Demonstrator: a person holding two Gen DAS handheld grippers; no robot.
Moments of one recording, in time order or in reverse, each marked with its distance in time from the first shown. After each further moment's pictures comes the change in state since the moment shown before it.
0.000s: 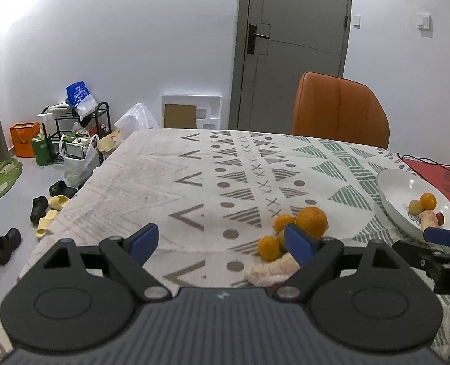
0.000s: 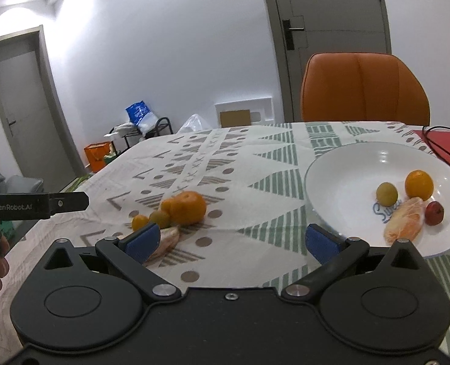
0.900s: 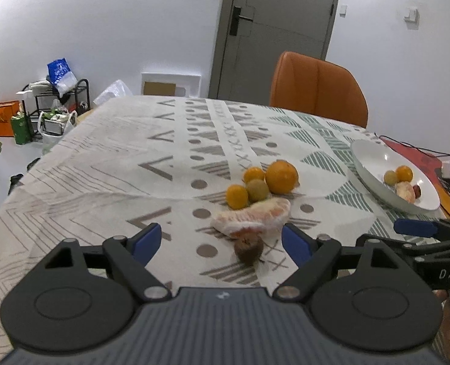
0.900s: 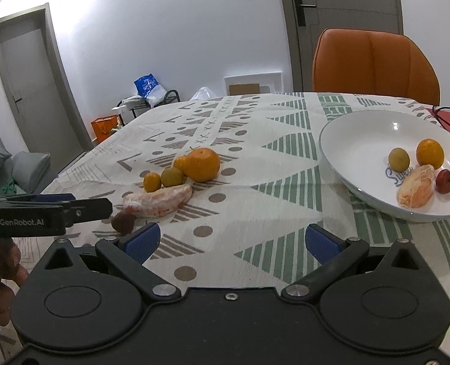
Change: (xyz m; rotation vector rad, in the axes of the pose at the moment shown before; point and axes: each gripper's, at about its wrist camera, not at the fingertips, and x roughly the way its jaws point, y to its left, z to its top) left arm 0.003 -0.013 -0.037 -0.021 0.075 -0.103; right arm -0.002 0.009 -0.021 -0.024 0.103 0.025
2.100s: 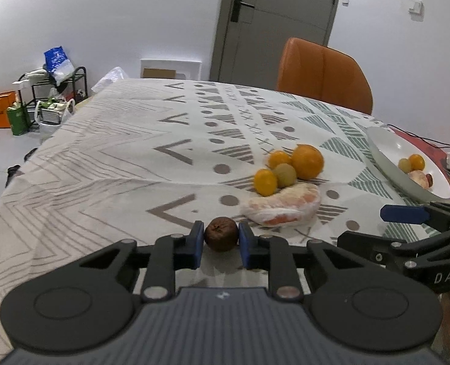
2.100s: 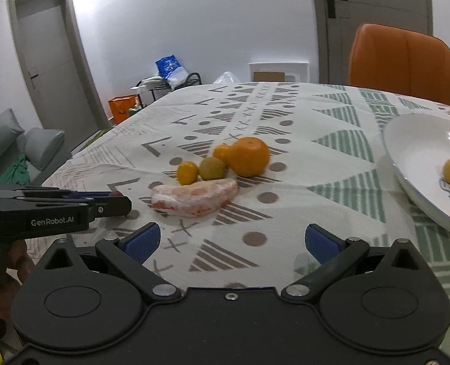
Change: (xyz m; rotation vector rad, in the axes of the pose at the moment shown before) left arm 0.014 0.033 -0.001 -0.004 0.045 -0.001; right arm 0.036 0.041 0.007 -0.078 0.056 0.061
